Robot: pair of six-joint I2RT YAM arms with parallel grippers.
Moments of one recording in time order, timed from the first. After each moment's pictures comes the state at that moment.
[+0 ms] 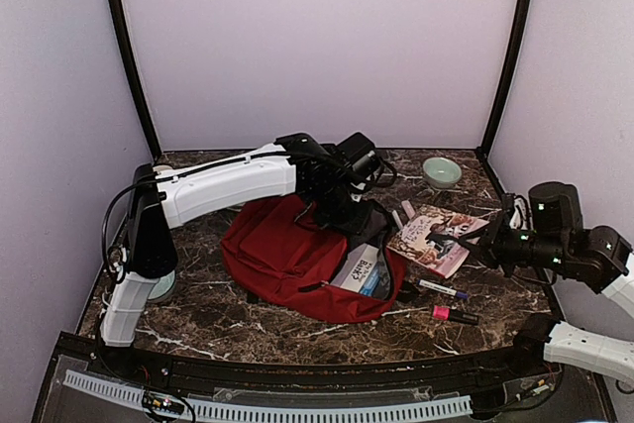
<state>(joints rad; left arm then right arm) -1.05 2.25 2.19 -1.06 -0.08 -0.50 0.65 0.57 0.69 -0.74 -0.04 1.18</state>
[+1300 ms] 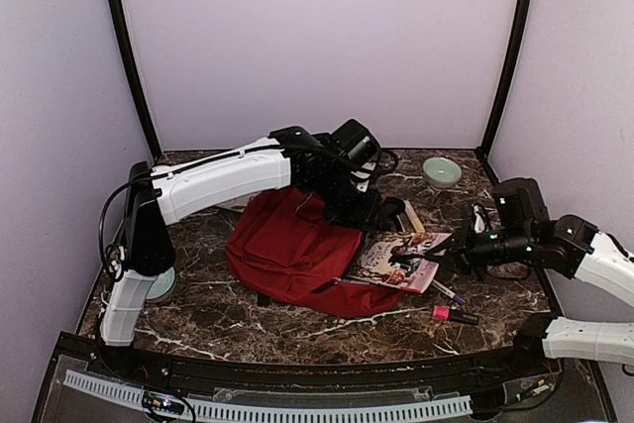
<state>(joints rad) -1.01 2.24 2.21 -0.96 0.16 -0.56 0.65 0.76 0.65 -0.59 -0.34 1.15</state>
